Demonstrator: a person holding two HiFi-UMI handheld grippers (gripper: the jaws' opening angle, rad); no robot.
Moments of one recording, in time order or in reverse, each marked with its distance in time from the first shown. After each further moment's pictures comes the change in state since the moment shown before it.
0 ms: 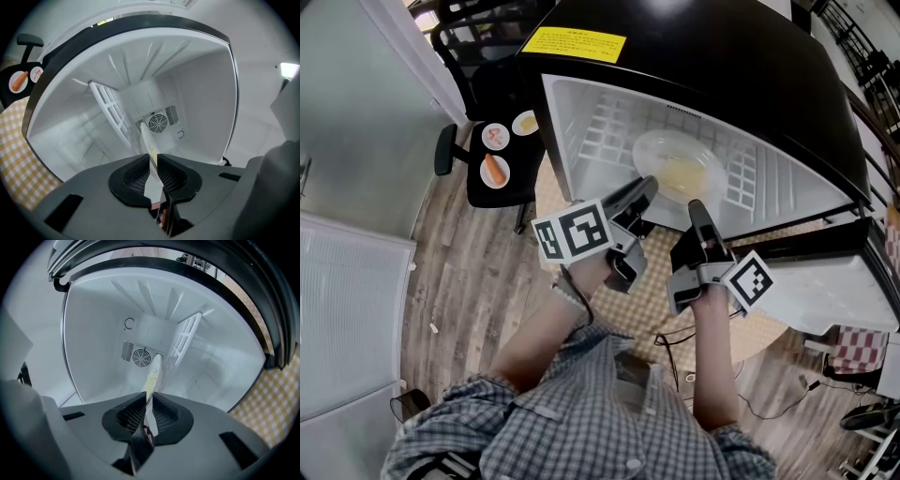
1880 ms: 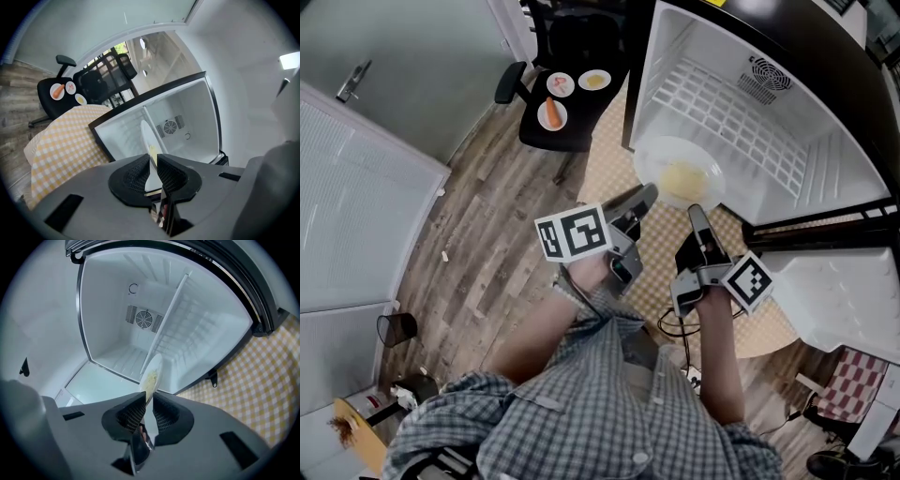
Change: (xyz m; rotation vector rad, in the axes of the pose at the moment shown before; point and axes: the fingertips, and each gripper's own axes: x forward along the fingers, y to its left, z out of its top) left arm -0.136 0.026 -0.058 -0.034 -0.152 0.184; right arm -0.050 -0.004 -0.115 -0.043 0.344 0.051
